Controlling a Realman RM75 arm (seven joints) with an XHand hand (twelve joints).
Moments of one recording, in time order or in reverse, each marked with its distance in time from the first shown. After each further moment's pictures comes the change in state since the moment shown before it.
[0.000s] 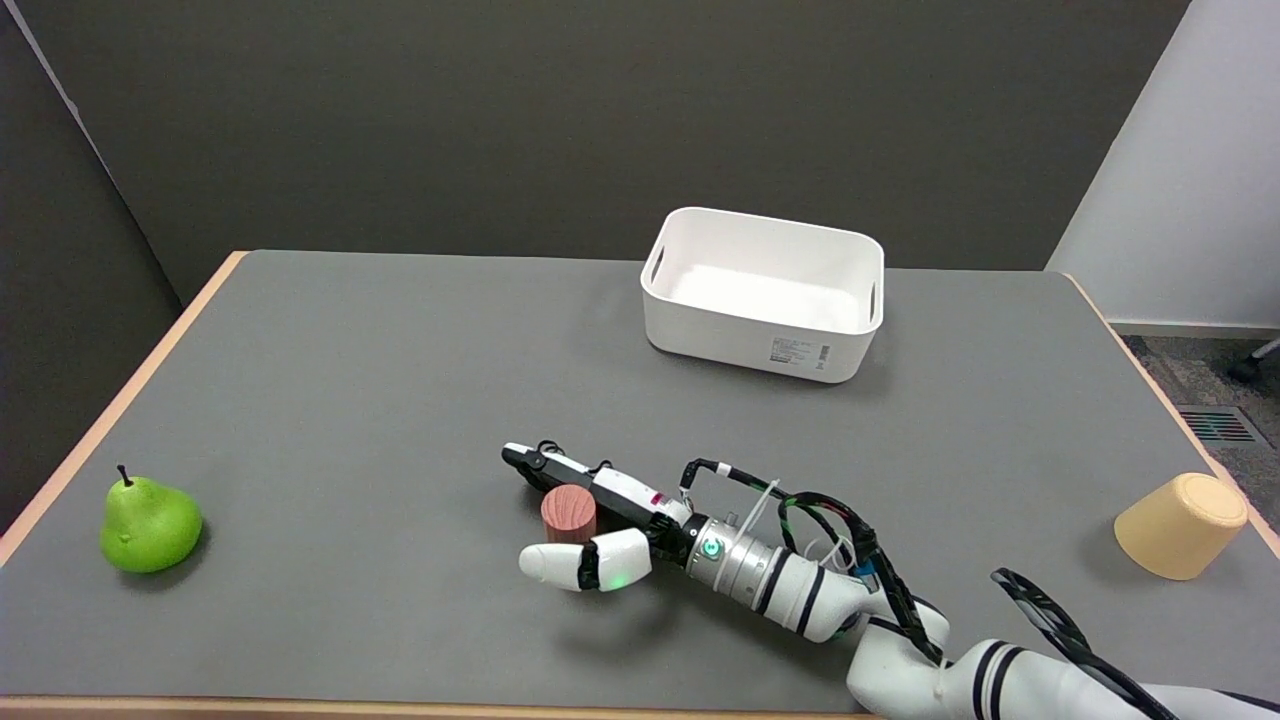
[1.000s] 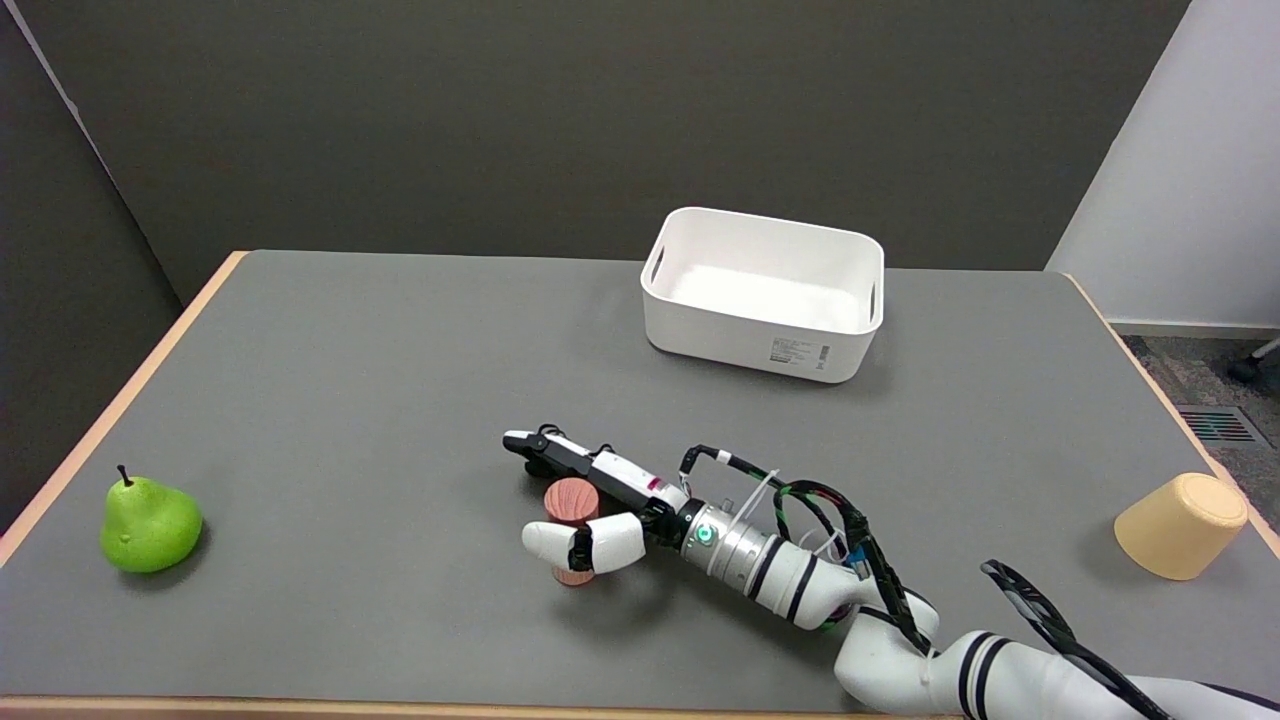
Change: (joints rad) arm 0.027 -0.024 0.011 -0.029 0.041 -0.019 -0.087
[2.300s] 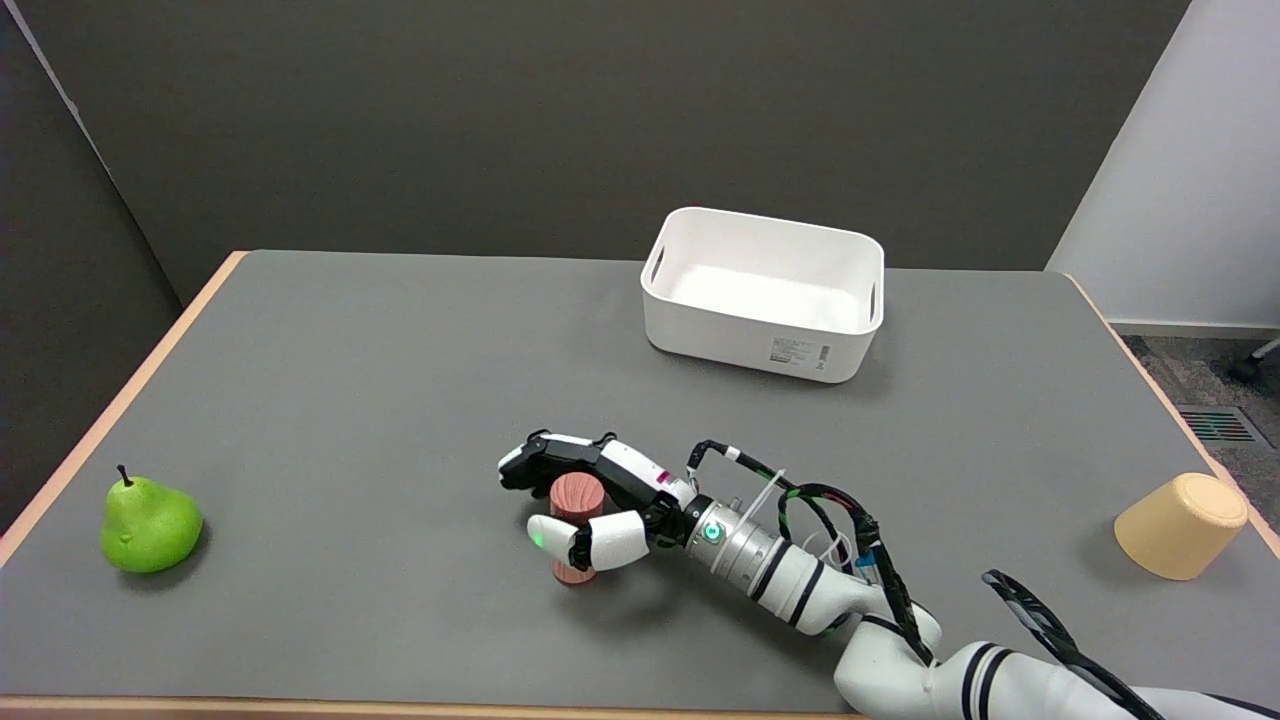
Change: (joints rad) arm -0.022 -0.004 0.000 0.010 0.099 0.059 -0.076
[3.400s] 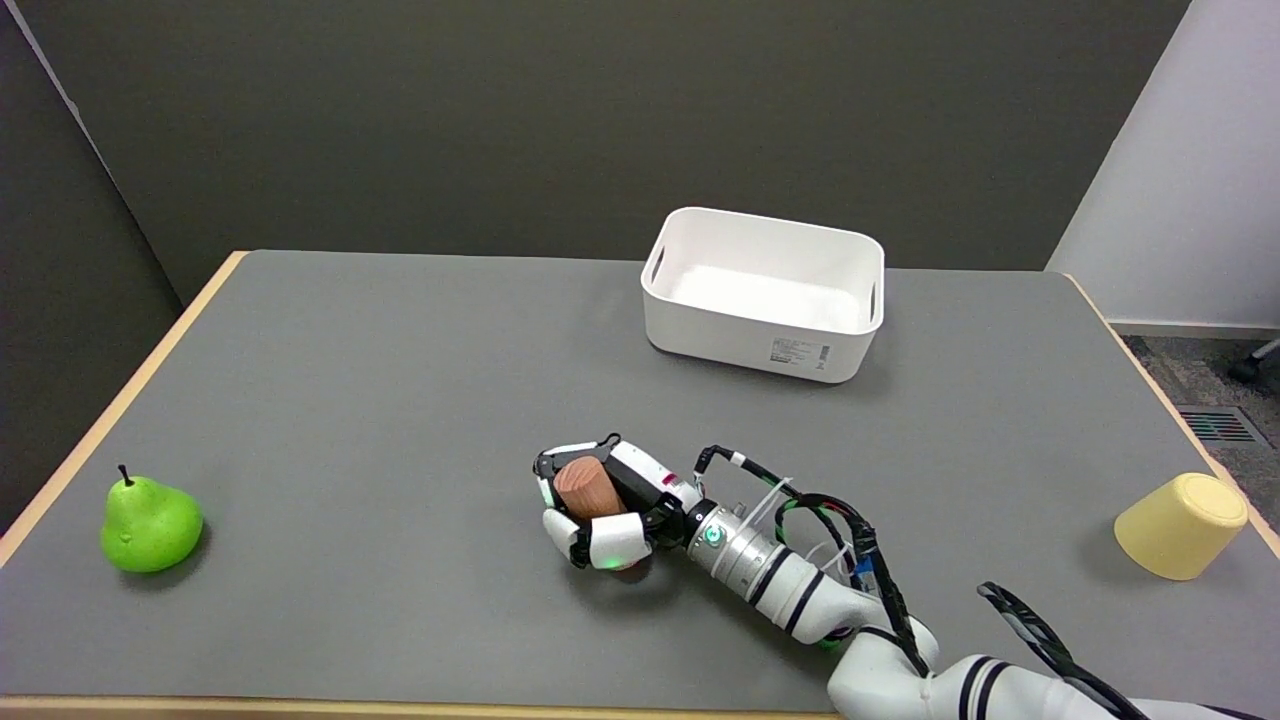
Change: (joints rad) arm -0.017 -0.016 -0.010 0.000 0.141 -0.041 -0.131
